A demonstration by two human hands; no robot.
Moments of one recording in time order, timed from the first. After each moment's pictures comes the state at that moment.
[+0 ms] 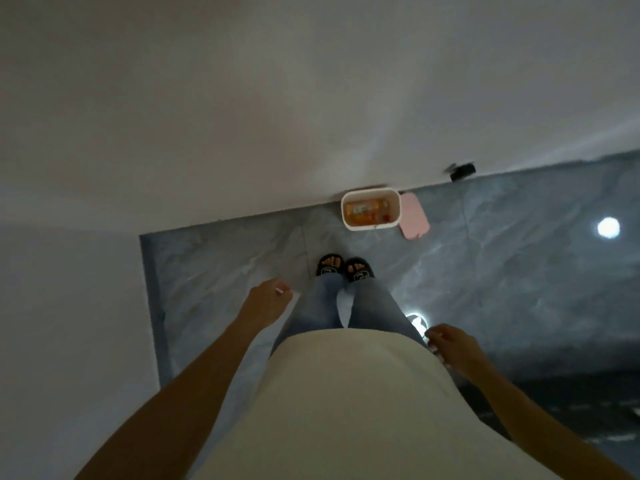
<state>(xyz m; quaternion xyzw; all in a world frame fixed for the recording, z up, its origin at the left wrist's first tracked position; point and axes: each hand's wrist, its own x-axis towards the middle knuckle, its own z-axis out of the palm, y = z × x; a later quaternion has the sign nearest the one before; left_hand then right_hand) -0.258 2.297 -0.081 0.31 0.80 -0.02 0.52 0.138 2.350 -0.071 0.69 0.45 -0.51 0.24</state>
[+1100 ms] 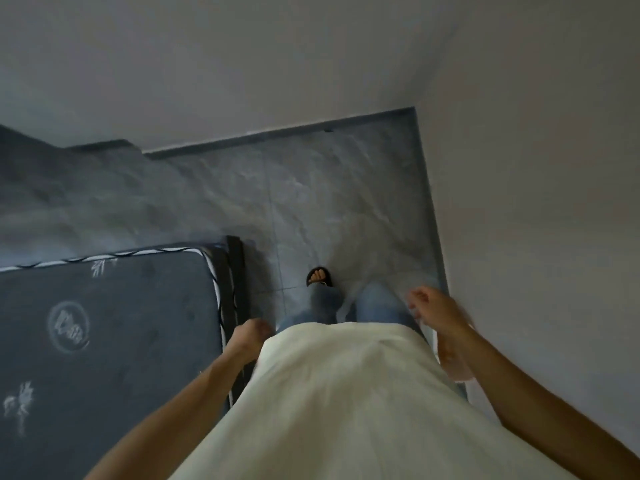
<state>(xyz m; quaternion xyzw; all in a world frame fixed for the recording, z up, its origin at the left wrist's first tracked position) -0.016 1.964 -0.062 -0.35 0.76 0.29 0.47 -0.193 2.314 -0.063 0.13 0.84 -0.26 0.46</state>
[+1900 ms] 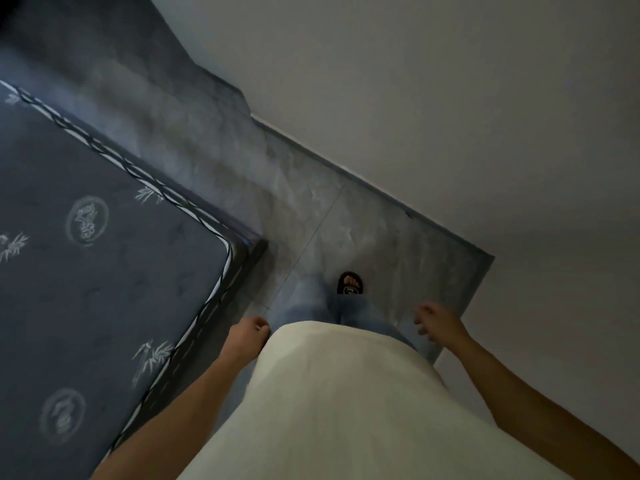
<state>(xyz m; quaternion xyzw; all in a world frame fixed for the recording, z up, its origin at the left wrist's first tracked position) -0.142 1.903 -0.064 -0.64 0.58 0.43 0.26 -0.506 2.076 -0.074 -0.09 0.83 -0.08 0.54</state>
